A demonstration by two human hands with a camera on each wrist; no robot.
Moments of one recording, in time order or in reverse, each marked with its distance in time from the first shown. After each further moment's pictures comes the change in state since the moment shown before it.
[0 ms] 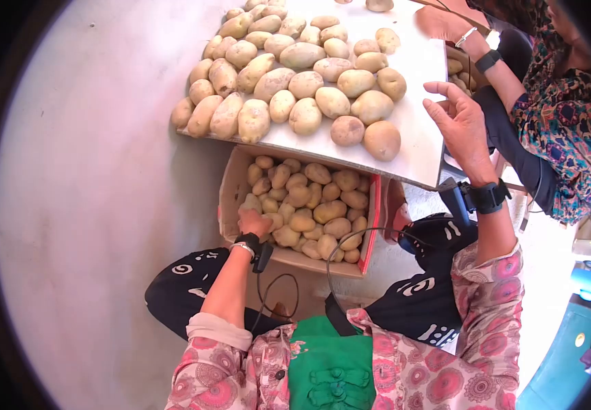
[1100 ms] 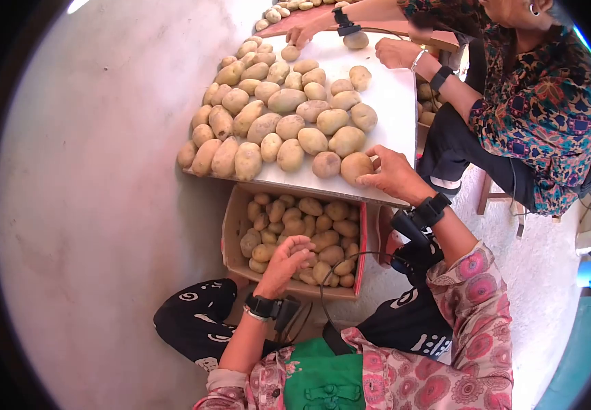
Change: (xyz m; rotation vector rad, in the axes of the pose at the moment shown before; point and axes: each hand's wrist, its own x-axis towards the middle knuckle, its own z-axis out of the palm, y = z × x) left_hand -0.142 0.098 -0.070 -1.242 -0.547 0.292; right_hand -0.025 0.018 0.024 -0.081 -0.409 0.137
